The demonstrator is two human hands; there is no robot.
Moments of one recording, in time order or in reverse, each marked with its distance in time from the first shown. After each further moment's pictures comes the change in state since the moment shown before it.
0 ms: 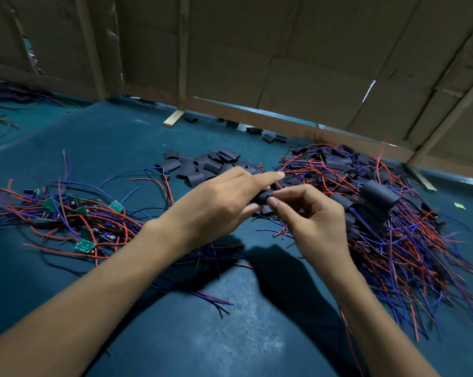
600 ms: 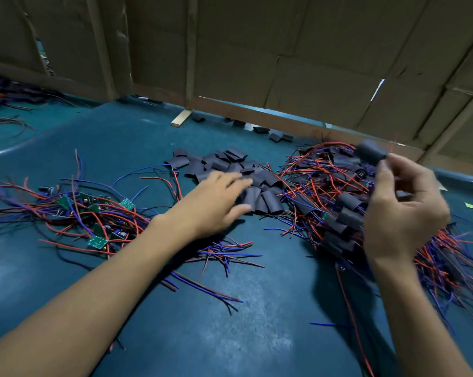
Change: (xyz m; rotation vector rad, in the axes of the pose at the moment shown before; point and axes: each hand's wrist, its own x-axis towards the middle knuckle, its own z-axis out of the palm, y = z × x) left_hand -0.021 -0.036 0.028 0.185 -0.456 -0.419; right_hand 0.019 -0.002 -0.057 -0.344 0.759 -0.097
